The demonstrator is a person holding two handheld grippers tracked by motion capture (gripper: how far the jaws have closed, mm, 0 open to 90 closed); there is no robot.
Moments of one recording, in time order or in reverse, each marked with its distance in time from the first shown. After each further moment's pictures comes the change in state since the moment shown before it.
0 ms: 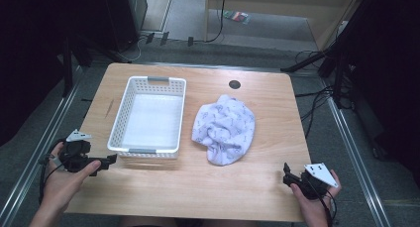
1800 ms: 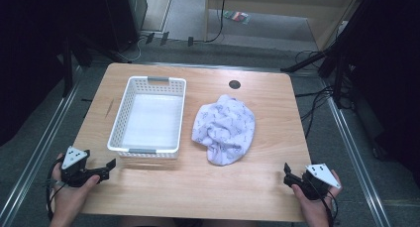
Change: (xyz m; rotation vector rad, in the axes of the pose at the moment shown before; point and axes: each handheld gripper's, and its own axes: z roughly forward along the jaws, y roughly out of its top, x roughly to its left) left arm 0.015 -0.058 0.032 -0.294 0.039 0.010; right arm -0.003 -0.001 -0.001 -0.008 0.020 0.014
